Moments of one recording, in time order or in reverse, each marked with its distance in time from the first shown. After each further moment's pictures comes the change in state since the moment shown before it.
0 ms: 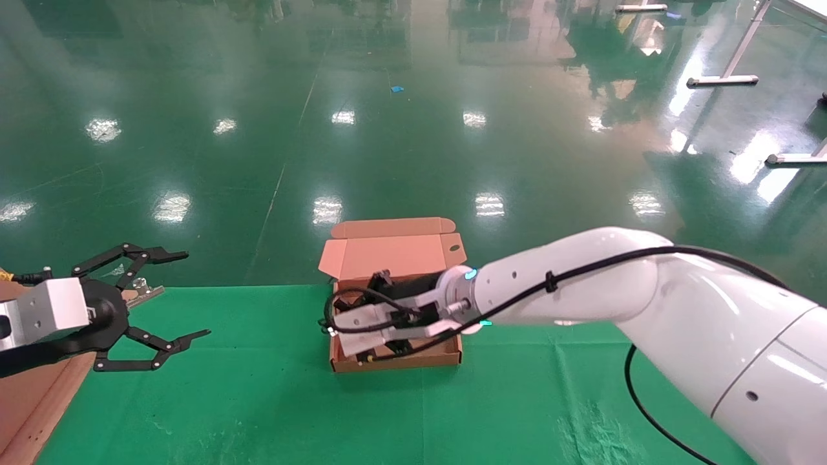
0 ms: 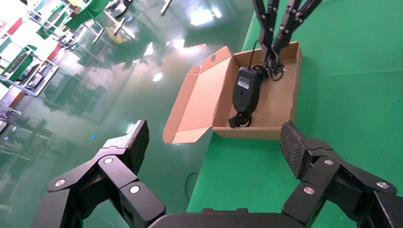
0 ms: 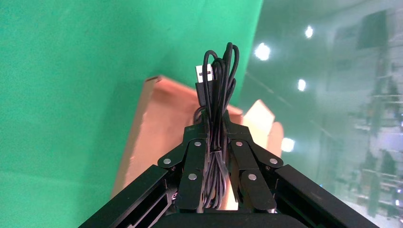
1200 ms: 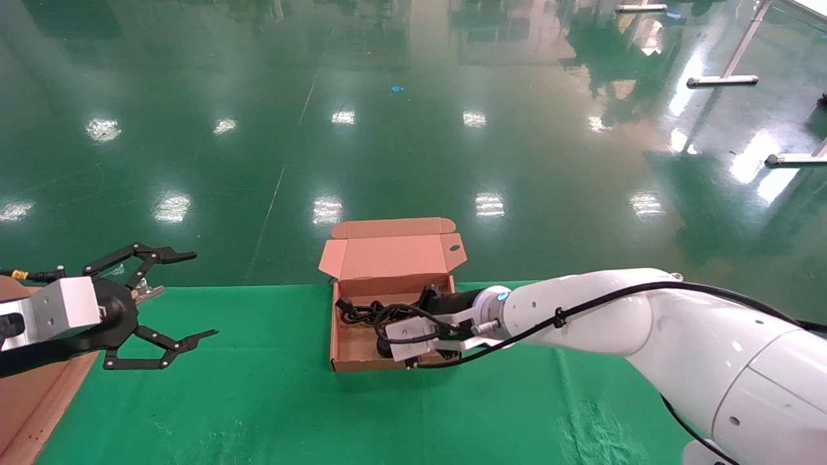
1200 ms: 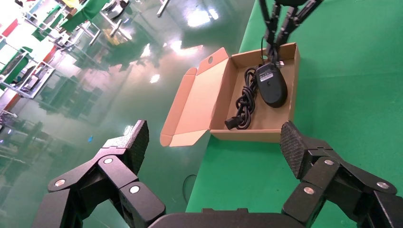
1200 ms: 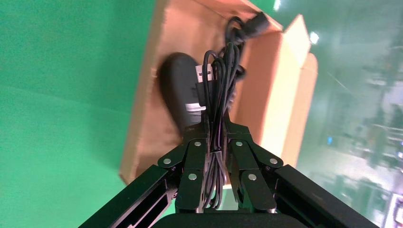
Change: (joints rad) left arm -0.068 0.048 0.018 0.165 0.029 0.077 0.071; right arm -0.037 0.005 -0.216 -0.088 0.015 0.209 0.062
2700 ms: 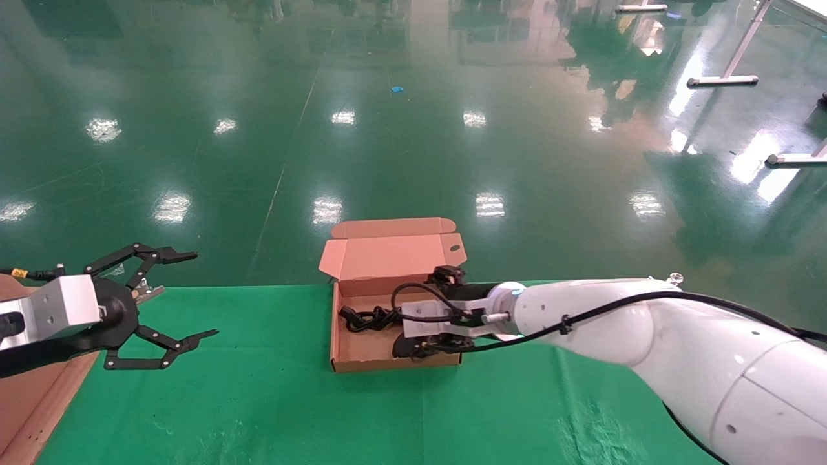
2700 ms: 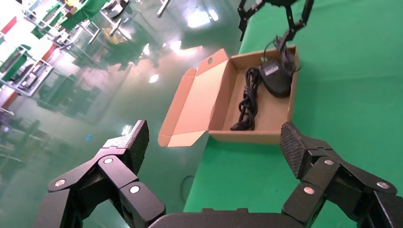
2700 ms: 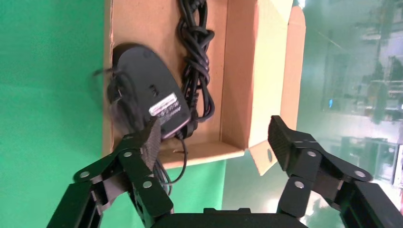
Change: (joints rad) left arm 0.021 -0.003 -0.026 -0.050 -0.003 0.004 -0.056; right arm -0.037 0.023 -0.003 -0.019 0.005 0.067 0.133
